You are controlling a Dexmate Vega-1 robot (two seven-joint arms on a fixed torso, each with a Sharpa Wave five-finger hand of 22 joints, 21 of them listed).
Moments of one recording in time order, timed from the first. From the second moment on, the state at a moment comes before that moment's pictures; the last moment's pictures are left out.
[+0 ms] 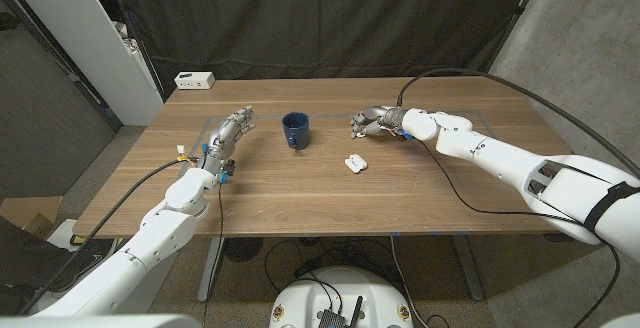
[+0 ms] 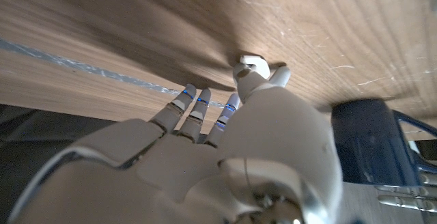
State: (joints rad) left arm 1.09 0.66 0.26 -1.56 -0.59 -0.28 0.15; left_hand 0.43 0.16 0.64 -0.06 0.17 0.31 -0.04 0.21 0.20 0.26 -0.03 0.22 0.34 0.19 -0.04 0.18 0.17 0.18 0.04 0.45 0.17; right arm -0.25 -0.51 -1.03 -0.99 -0.42 0.23 0.19; right_hand 1.23 0.18 0.35 -0.16 0.18 1.01 -0.22 0.28 0.26 0.38 -0.21 0.26 0.26 0.21 -0.04 0.32 0.25 0.29 -0.04 0.19 0.17
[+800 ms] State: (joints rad) left arm 1.07 0.65 0.26 -1.50 -0.60 -0.31 0.08; left_hand 0.43 0.16 0.65 -0.06 0.17 0.33 -0.06 0.21 0.20 0.26 -0.04 0.23 0.34 0.19 -0.04 0.18 0.17 0.18 0.06 0.43 0.17; right arm -0.27 -0.57 -0.99 -1.20 -0.45 0.08 0.39; right_hand 1.37 0.20 0.44 -0.13 0.26 0.61 -0.22 0.19 0.24 -0.08 -0.19 0.19 0.28 -0.12 -0.04 0.23 0.32 0.10 -0.04 0.19 0.17
